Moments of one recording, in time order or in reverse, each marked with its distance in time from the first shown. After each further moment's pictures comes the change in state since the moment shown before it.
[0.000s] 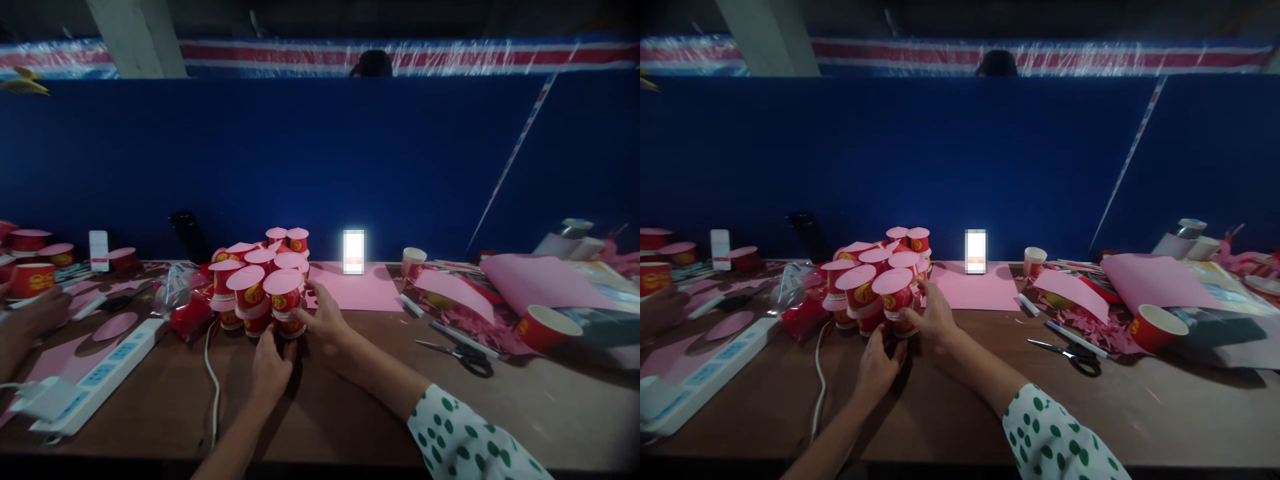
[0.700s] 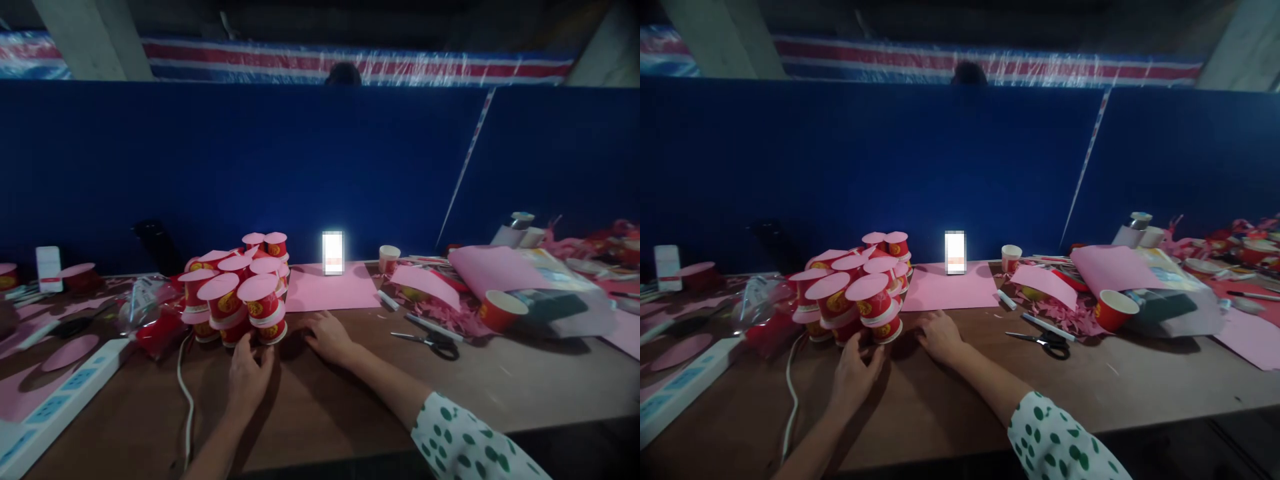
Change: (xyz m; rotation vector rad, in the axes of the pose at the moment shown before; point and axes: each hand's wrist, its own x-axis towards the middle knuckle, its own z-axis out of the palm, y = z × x) left_hand 0.001 -0.004 0.000 0.108 -0.009 0.030; right_hand -0.043 0.013 -0.047 -0.581 -0.418 -0.011
